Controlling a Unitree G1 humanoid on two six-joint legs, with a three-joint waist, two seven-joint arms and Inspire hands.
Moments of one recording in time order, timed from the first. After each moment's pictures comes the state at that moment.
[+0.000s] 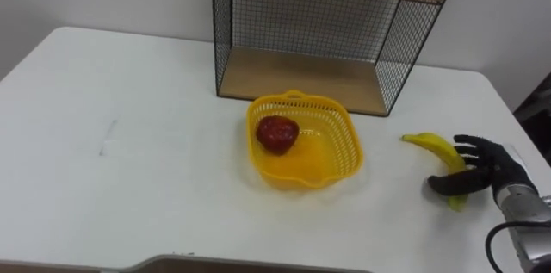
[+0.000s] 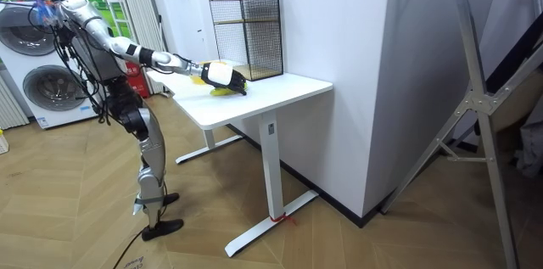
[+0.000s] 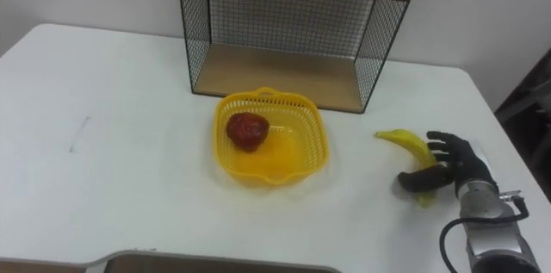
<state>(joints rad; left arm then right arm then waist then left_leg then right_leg) 0.23 0.23 0.16 1.06 0.39 0.14 0.11 -0.26 -0.51 -0.13 0.95 -0.17 -0.01 0.04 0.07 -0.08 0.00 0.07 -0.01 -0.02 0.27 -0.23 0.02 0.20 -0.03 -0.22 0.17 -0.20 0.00</state>
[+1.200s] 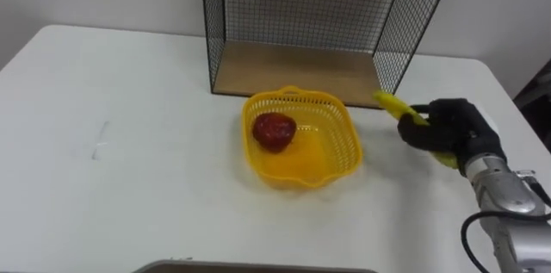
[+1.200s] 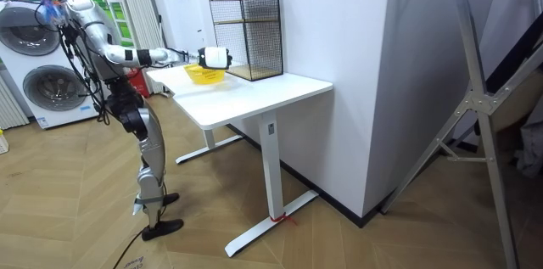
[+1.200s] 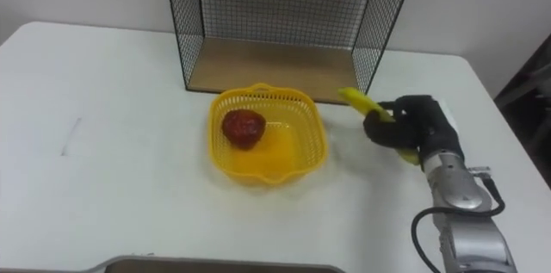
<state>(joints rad) 0.23 0.22 0.13 1.05 0.39 0.13 0.15 -0.10 -0.40 -0.10 0.27 0.17 0.08 0.00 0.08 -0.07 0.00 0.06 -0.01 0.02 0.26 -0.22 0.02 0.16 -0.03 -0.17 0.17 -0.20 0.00</state>
